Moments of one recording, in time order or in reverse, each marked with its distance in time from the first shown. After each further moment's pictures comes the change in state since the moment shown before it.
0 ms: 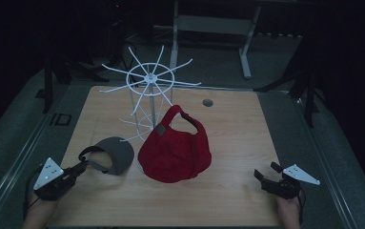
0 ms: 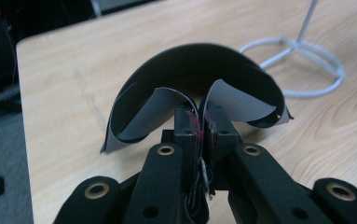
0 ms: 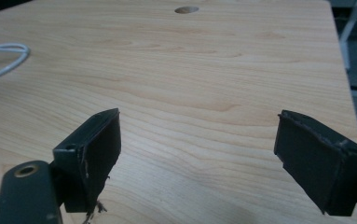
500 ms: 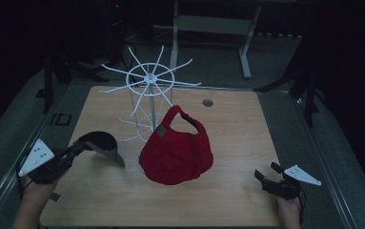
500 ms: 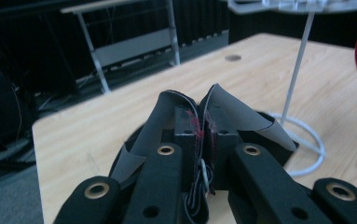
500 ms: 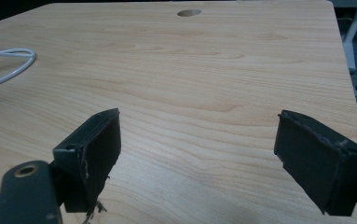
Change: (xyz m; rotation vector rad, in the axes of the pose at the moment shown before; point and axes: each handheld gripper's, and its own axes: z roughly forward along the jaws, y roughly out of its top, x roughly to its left) left arm 0.012 0.064 -0.014 -0.179 -0.021 0.047; right arm -0.002 -0.002 -0.002 -0.013 0.017 0.014
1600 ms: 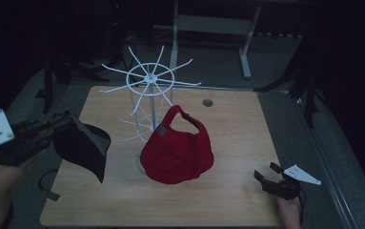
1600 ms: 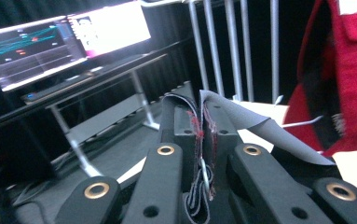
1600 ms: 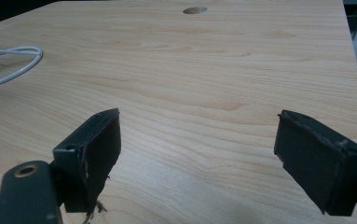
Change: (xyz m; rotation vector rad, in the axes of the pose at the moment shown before) left arm 0.006 0.122 -0.047 -0.197 -0.192 0.183; right arm 0.000 0.000 0.000 0.010 0.023 -0.001
